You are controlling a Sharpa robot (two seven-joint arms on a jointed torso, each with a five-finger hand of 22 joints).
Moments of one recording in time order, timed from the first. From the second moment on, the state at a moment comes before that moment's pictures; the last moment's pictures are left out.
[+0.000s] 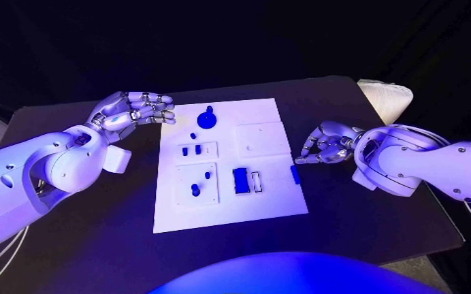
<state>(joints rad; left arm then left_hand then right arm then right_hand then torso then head) 1.18 -0.85 -0.04 1.44 -0.17 -0.02 0.34 1.38 -0.18 0.50 0.07 0.25 0.89 0.21 0.22 0.25 1.07 0.16 0.11 0.07 1.02 0.12 0.24 0.29 0.17 0.91 0.22 0.32 0.37 1.17 -1.32 -0.22 1.89 -1.16 -0.35 -0.36 1.27 -0.15 0.04 0.29 0.13 1.04 0.09 0.30 0.40 1.46 0.01 1.54 1.31 1.47 -0.06 1.53 1.31 0.01 1.47 0.04 1.48 1.31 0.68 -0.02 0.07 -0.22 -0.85</state>
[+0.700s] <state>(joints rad) 1.17 -0.86 -0.04 1.44 -0.17 -0.02 0.34 1.38 -0.18 0.50 0.07 0.25 0.89 0.21 0.22 0.25 1.07 0.16 0.11 0.07 1.02 0.12 0.24 0.30 0.17 0.92 0.22 0.32 0.37 1.12 -1.25 -0.22 1.87 -1.24 -0.29 -0.44 1.20 -0.12 -0.04 0.29 0.22 1.05 0.08 0.31 0.41 1.46 0.01 1.54 1.31 1.47 -0.06 1.53 1.31 0.01 1.47 0.04 1.49 1.31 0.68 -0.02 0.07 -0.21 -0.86</state>
